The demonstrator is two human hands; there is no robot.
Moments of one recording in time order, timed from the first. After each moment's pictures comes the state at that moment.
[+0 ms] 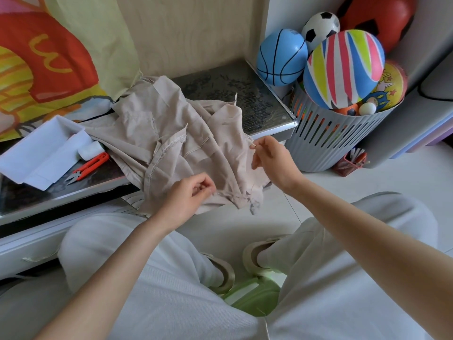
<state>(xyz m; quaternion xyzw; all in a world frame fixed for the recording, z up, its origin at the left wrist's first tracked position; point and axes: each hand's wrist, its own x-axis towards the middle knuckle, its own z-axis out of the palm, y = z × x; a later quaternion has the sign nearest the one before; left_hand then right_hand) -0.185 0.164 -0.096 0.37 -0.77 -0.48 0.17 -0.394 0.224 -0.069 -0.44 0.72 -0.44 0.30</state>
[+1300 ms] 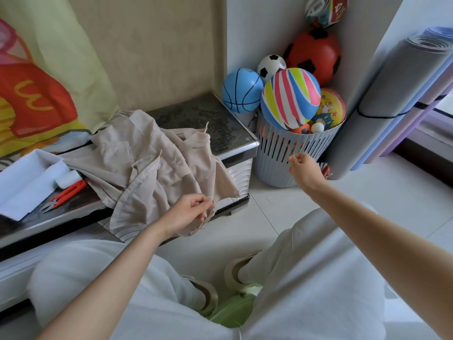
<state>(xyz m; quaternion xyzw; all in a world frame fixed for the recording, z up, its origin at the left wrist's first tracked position) -0.235 0.189 -0.084 0.37 -0.73 -0.57 0.07 -0.491 0.296 -0.054 -0.28 0.85 -0.40 0.22</state>
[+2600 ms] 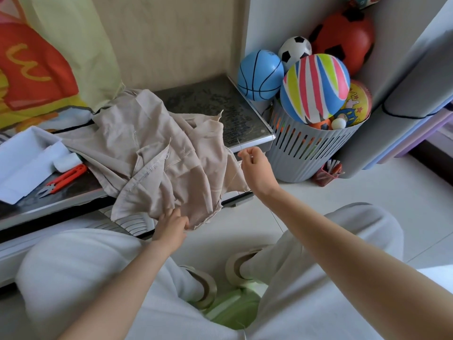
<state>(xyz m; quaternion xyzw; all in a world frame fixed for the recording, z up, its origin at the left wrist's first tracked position) -0.193 0.166 -0.194 0.43 -0.89 -0.09 -0.15 -0.393 0.222 -0.062 -0.34 0.77 -0.46 0.29</state>
